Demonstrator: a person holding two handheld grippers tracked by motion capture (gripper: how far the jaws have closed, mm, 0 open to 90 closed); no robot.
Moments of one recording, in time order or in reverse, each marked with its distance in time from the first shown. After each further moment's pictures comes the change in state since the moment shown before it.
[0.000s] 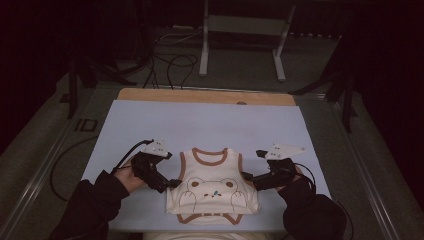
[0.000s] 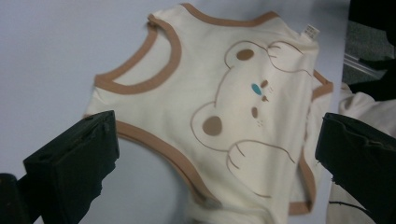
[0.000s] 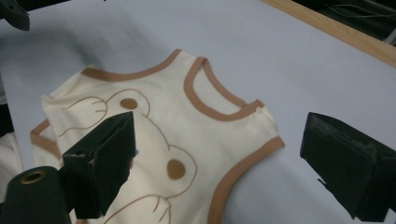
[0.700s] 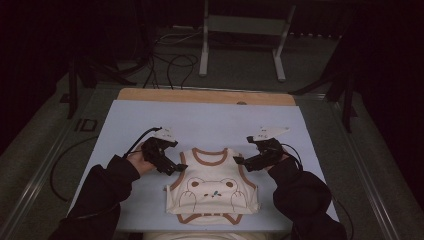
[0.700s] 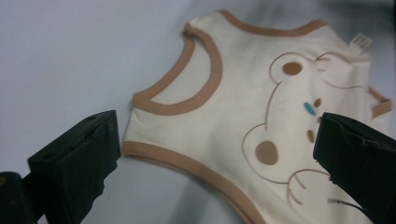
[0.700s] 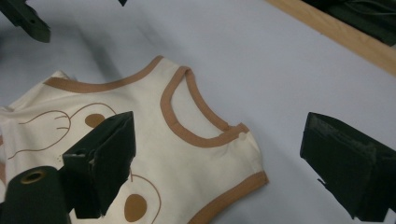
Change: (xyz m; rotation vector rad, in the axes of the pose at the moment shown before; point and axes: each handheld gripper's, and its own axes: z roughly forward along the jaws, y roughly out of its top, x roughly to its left) left arm 0.044 0.012 0.032 0.013 0.018 0.004; right arm -0.038 0.021 0.046 0.039 0.046 -0.031
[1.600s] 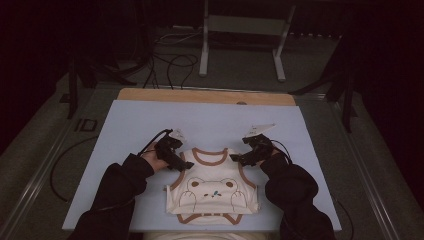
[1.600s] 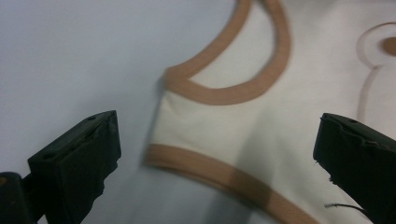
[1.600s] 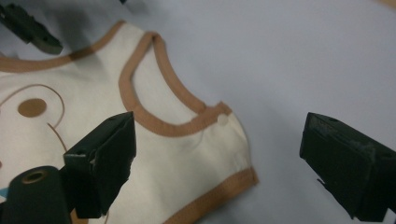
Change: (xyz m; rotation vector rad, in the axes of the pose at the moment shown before) left arm 0.030 -0.012 0.060 0.097 0.080 -0.071; right arm -0.032 -0.021 0.051 0.095 0.013 0.054
